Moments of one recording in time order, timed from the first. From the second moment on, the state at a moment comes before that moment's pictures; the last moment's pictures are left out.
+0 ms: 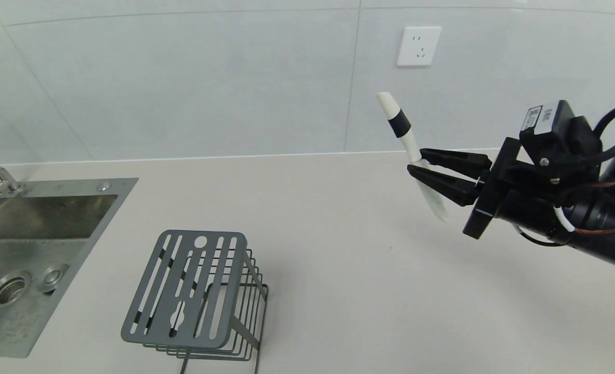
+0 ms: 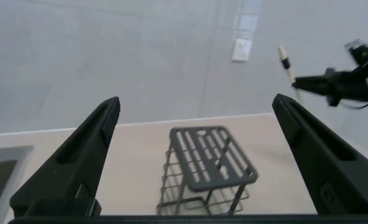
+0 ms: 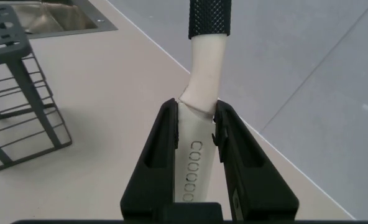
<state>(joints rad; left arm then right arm) -0.02 0.15 -0.23 -0.47 -0.38 -0.28 0.48 1.53 -0.64 -0.93 0.41 -0.41</state>
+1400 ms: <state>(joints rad) -0.67 1.59 -0.59 -1.51 -0.68 -0.17 0.59 1.48 -0.66 -0.94 0.41 -0.46</state>
